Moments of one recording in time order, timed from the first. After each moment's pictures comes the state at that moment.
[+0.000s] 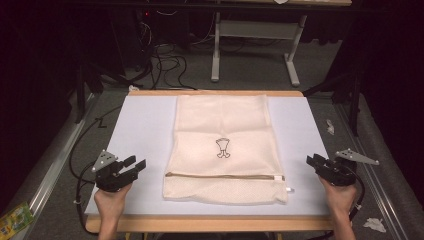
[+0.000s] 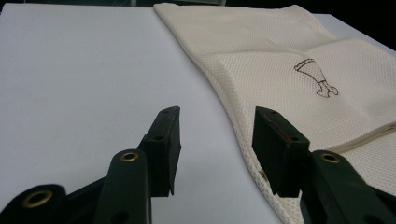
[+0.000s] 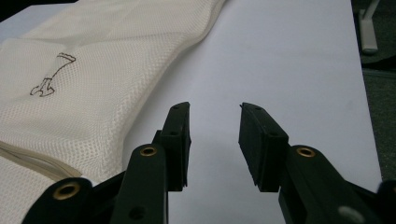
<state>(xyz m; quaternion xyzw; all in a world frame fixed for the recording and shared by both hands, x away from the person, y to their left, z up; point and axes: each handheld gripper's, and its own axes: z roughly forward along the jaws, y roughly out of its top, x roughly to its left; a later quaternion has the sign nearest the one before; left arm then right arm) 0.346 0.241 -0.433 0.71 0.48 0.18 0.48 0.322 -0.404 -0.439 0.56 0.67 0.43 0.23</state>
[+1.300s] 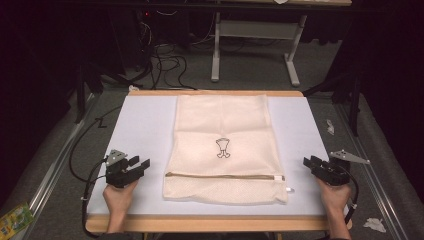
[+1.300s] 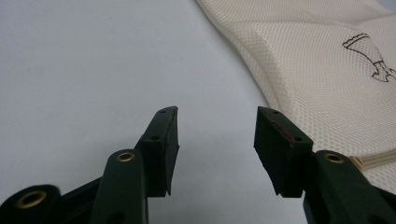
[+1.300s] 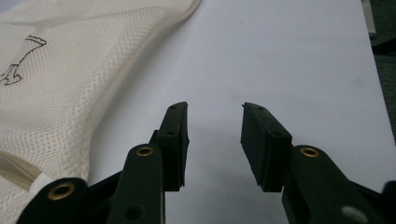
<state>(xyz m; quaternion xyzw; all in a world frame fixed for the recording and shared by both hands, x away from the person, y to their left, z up) 0.374 0.233 -0.468 0.72 0.51 0.18 0.44 0.335 -0.407 -0.464 0.58 0.67 0.41 0.22</state>
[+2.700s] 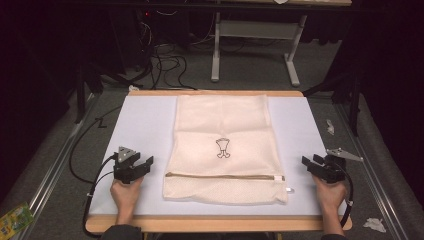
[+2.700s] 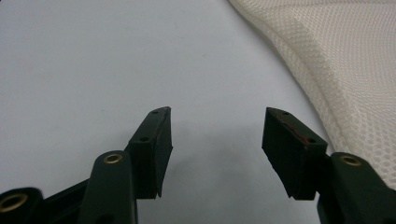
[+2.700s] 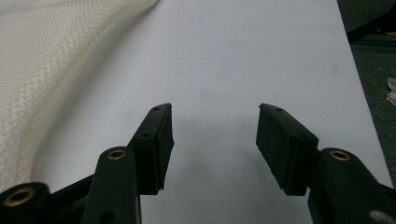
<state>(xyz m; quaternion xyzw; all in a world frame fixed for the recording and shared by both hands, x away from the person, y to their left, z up) 0.393 0.220 -0.485 0.72 0.51 0.23 0.41 0.349 -0.406 -0.476 0.61 0.66 0.37 0.25</state>
